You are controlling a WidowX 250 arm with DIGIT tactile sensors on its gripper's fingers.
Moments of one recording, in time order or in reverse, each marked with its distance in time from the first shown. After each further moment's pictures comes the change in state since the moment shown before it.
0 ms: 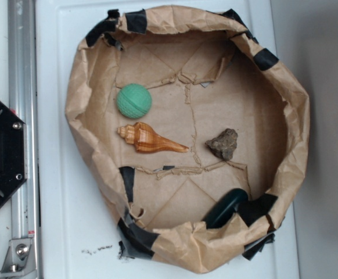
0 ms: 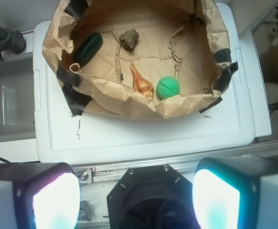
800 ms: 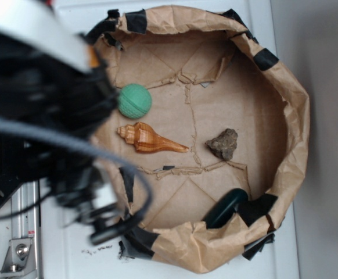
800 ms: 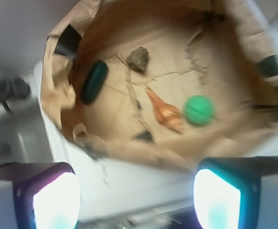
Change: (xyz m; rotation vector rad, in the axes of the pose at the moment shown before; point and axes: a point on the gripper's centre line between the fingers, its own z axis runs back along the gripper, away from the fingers) arm 0.071 -0.008 -0.067 -0.206 0.027 0.314
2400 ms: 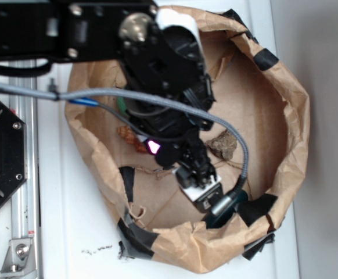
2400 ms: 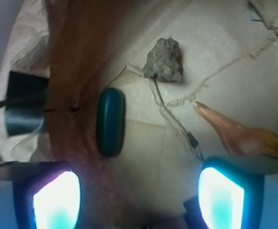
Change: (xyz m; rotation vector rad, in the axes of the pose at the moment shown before) arm 0.050 -0.008 -0.087 -0.241 0.034 0.239
